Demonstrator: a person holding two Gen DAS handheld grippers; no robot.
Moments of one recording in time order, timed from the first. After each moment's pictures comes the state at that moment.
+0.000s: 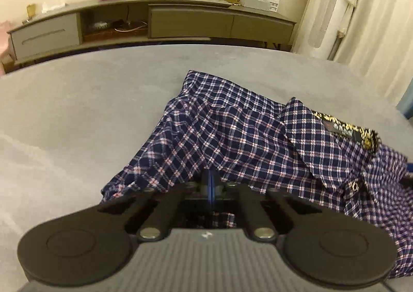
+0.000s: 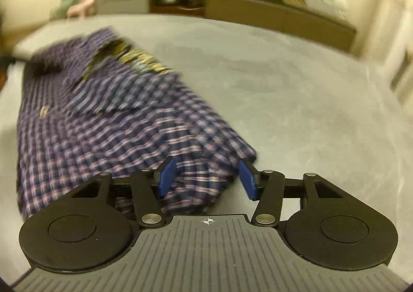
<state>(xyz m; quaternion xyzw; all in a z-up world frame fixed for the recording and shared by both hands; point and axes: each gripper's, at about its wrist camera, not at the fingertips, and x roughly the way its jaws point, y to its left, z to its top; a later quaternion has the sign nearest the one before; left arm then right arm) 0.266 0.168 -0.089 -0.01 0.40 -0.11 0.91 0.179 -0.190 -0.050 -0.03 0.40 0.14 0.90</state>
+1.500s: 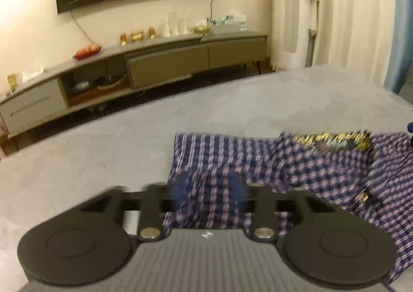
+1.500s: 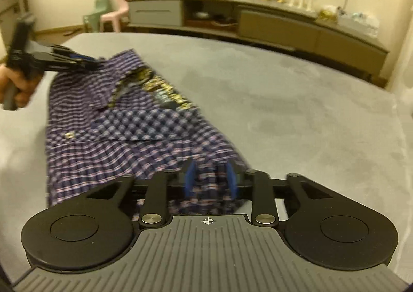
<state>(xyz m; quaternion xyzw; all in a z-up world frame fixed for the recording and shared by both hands) 0.281 0.155 -0.051 0.09 0.30 -0.17 0.93 0.195 -0.177 -0.025 -0.10 0.35 0.22 0.90</state>
